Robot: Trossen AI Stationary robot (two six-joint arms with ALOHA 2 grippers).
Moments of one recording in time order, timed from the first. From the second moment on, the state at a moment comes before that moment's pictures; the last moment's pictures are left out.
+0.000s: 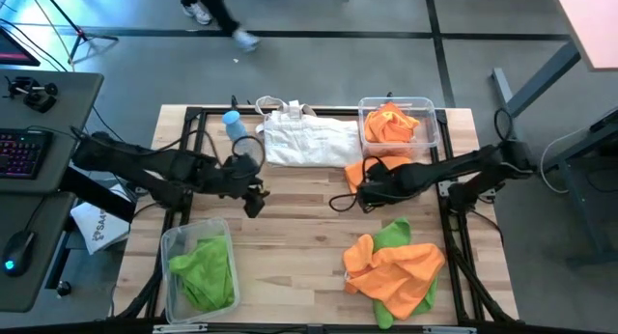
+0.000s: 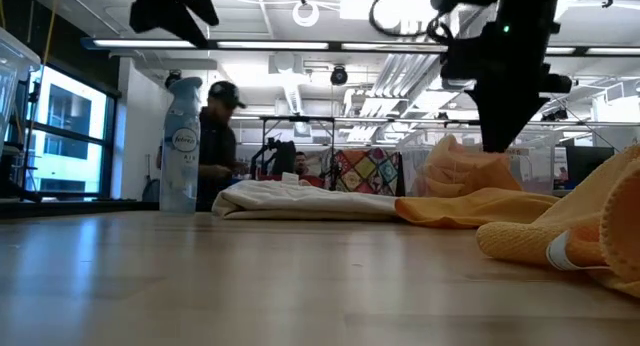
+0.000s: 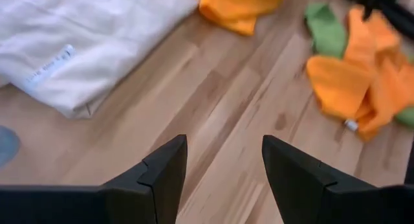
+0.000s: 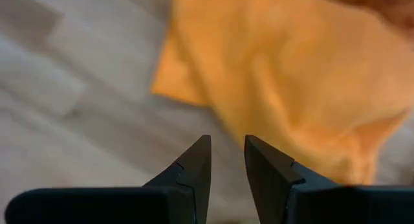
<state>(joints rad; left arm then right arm) -0.23 1.19 1.13 -0.85 -0.38 -0.76 0.15 1.47 1.05 -1.07 0.33 1.15</state>
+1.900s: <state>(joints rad) -0.09 1.26 1.13 -0.81 -0.32 -0.70 0.65 1.21 0.81 -0.79 0.01 0.71</state>
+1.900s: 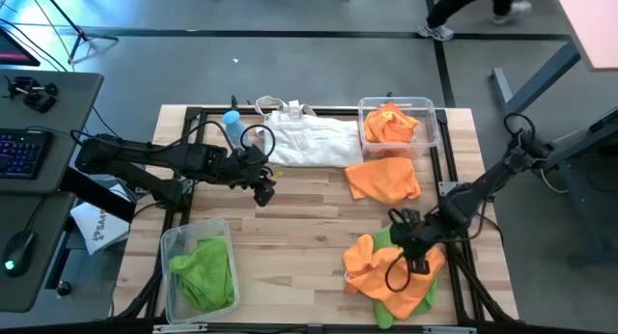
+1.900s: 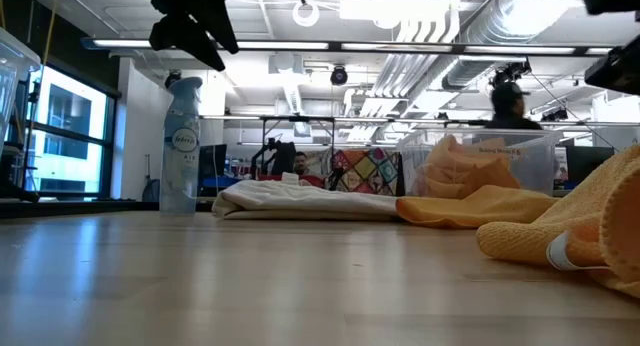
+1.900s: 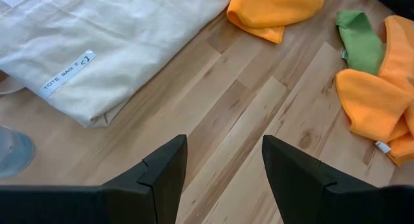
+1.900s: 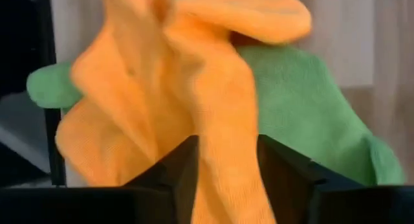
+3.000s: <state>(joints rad) -0.09 1.26 1.13 -0.81 -0.32 -0.73 0.74 1.32 0.87 -0.95 0.07 0.65</state>
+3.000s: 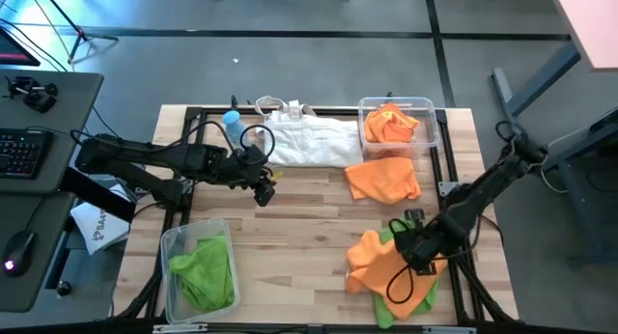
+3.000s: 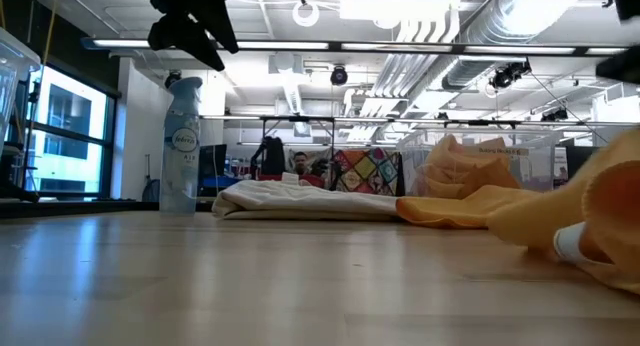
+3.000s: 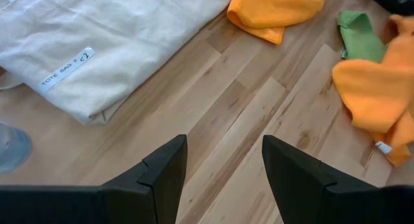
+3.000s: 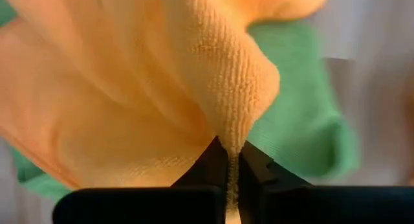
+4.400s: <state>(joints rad) 0.30 1.26 1.13 -0.73 -0.18 -0.14 0.13 0.87 1.18 -0.84 1.38 0.35</state>
